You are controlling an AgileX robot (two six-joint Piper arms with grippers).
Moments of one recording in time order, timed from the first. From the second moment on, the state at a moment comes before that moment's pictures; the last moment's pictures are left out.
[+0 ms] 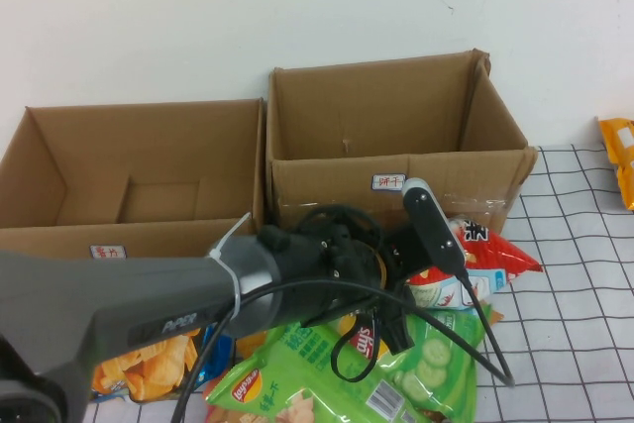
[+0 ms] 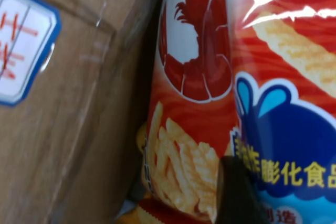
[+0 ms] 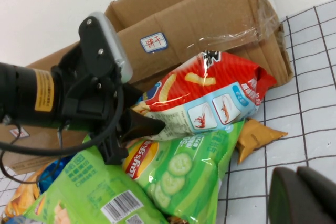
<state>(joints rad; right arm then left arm) -0.02 -0.01 0.03 0.93 0.48 -0.43 -0.80 1.98 -1.26 0.59 0.29 -0.10</state>
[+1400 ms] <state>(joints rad) -0.02 -0.01 0.03 0.95 0.50 -0.44 -0.27 1.35 -1.10 0.53 0.48 -0.14</state>
